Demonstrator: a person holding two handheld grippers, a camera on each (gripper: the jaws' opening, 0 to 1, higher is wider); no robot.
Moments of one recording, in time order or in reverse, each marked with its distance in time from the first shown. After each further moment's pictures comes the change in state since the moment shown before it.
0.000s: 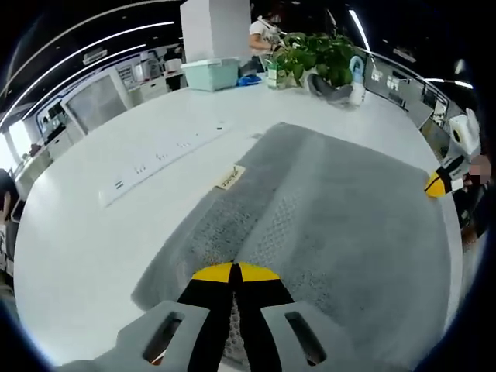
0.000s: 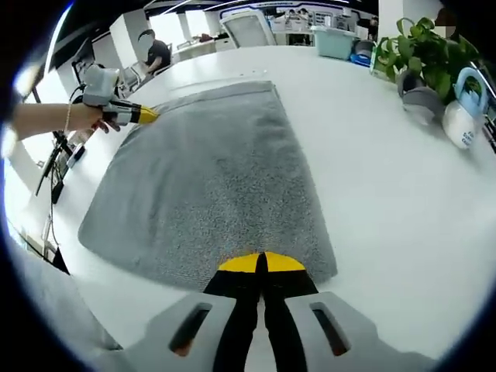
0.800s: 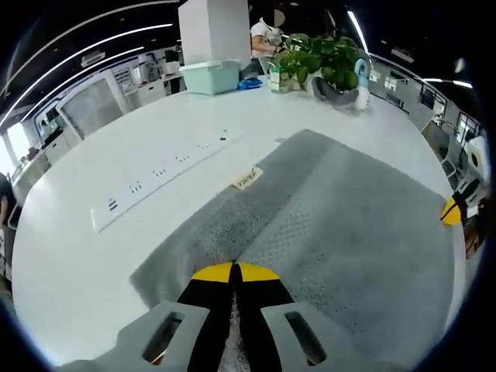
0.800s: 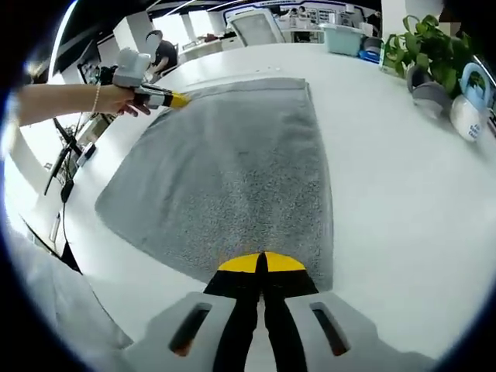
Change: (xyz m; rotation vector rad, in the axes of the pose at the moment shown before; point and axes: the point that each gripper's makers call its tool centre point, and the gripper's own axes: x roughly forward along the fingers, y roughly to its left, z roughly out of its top) left arm 0.022 0.005 0.026 0.009 -0.016 -0.012; right arm -0.004 0.035 -0.013 0.012 0.009 0.055
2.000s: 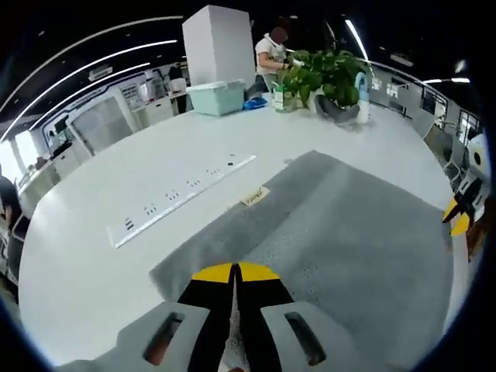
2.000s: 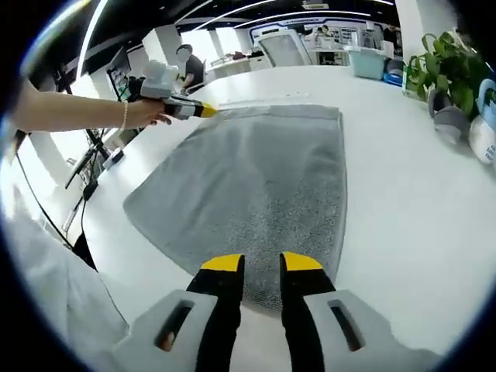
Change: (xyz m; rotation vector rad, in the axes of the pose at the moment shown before) left arm -0.037 0.002 0.020 -0.007 -0.111 0.053; right arm -0.014 0.017 0.023 -0.099 -0.111 0.132
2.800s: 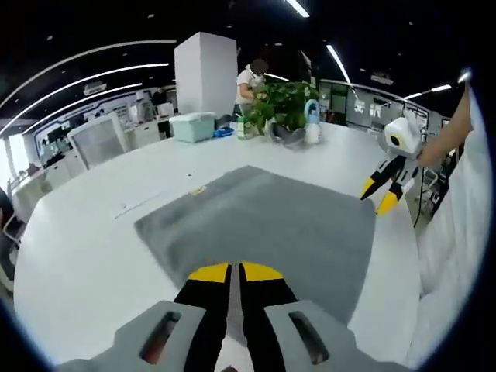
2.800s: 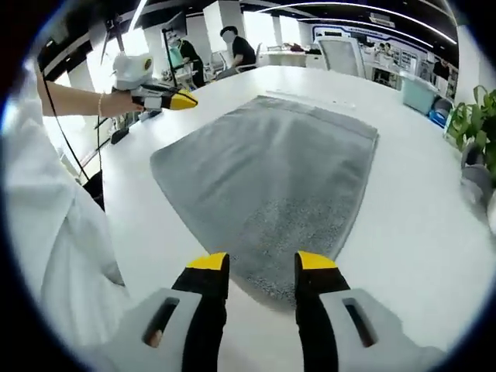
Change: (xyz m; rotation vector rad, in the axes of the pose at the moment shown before) left arm -0.136 -0.095 -0.051 0.004 -0.157 -0.121; right arm -0.013 0.006 -0.011 -0.308 0.059 0.149
